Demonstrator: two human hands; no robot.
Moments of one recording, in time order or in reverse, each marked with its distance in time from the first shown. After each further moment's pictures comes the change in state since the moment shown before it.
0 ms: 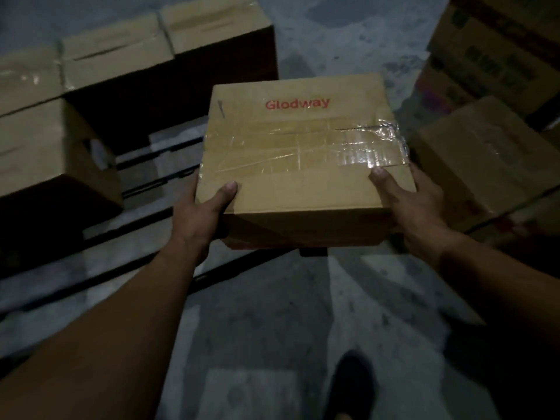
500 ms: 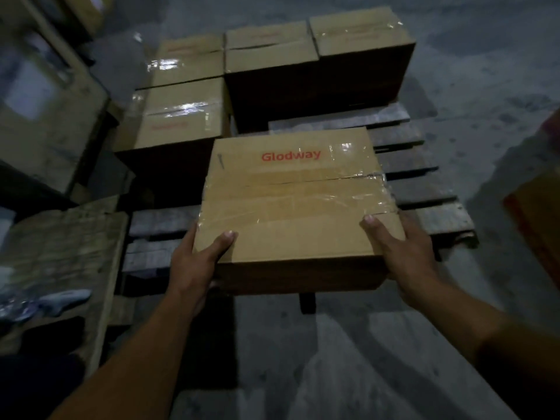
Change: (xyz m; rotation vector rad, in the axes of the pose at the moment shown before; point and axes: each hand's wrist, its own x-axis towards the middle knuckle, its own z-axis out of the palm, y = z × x) left_hand -0.114 -0.068 -0.259 -0.203 0.327 -0.145; right_hand -0.177 0.021 0.180 -0.077 -0.298 -0.003
